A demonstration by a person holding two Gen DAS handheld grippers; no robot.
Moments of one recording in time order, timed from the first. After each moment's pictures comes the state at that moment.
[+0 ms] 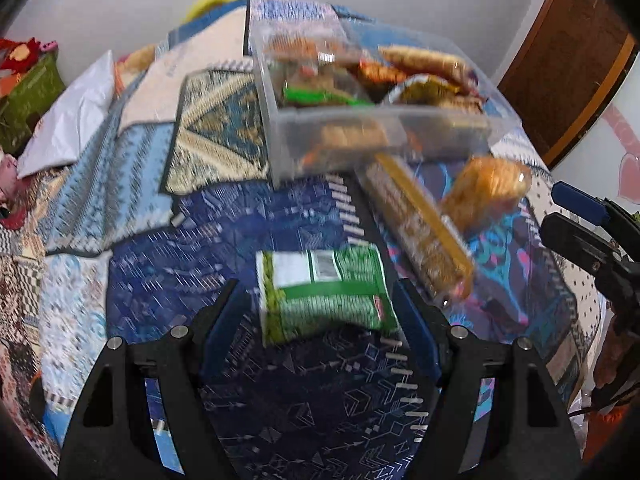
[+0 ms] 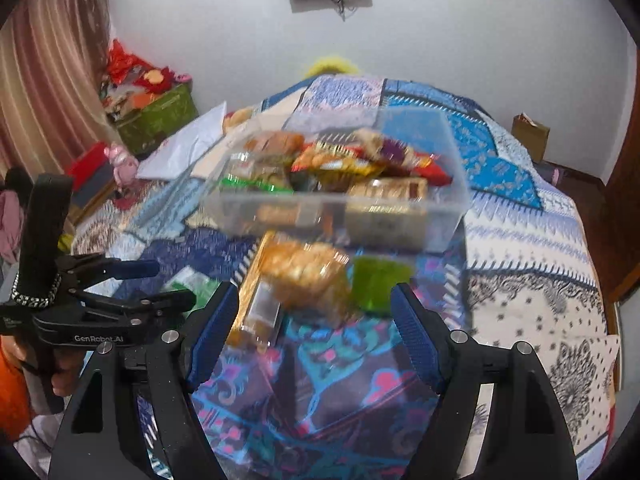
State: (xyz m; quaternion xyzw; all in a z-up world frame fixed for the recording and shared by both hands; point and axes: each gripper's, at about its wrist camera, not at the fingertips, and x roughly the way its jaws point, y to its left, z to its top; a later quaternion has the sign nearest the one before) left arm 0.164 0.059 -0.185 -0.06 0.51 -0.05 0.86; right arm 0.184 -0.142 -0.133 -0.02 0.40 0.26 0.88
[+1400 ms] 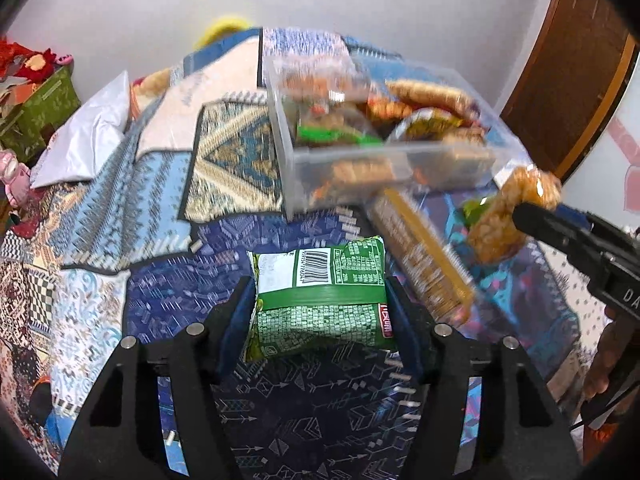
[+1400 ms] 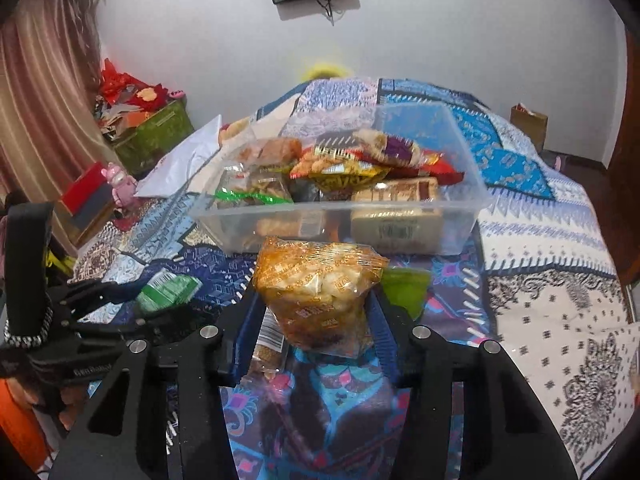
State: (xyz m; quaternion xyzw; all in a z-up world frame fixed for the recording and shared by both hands) left arm 0.159 0.066 -0.160 -0.05 0.46 -0.03 0.89; right arm 0.193 -0.144 -0.128 0.03 0.38 0.26 0.89
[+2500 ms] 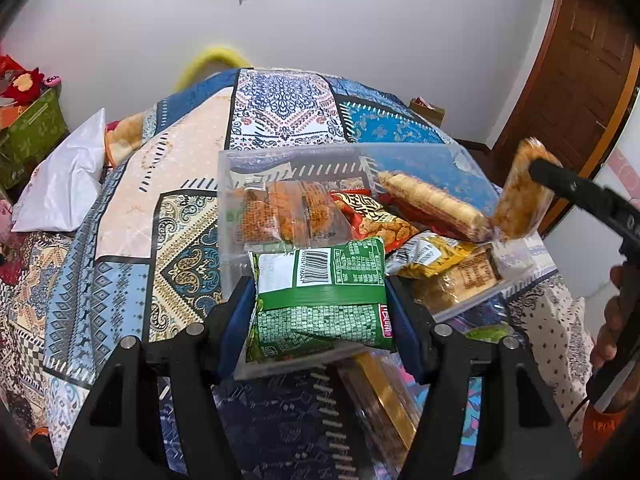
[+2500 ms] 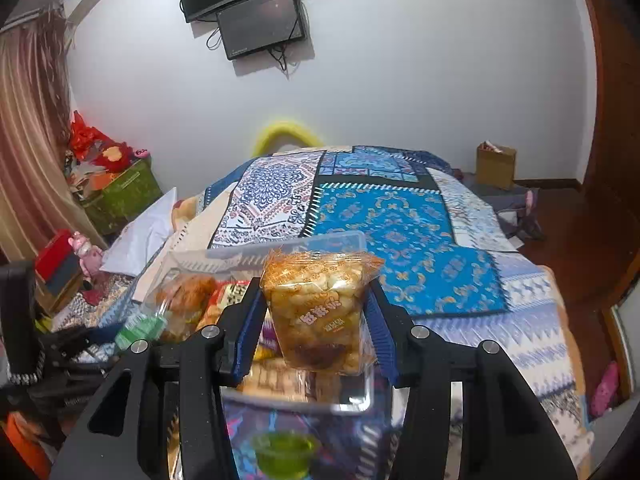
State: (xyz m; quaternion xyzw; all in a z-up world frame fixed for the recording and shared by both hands) left arm 0.273 0.049 -0.139 -0.06 0.42 -0.04 0.90; right arm 0.304 -0.182 -0.085 0.06 0.32 0.21 0.92
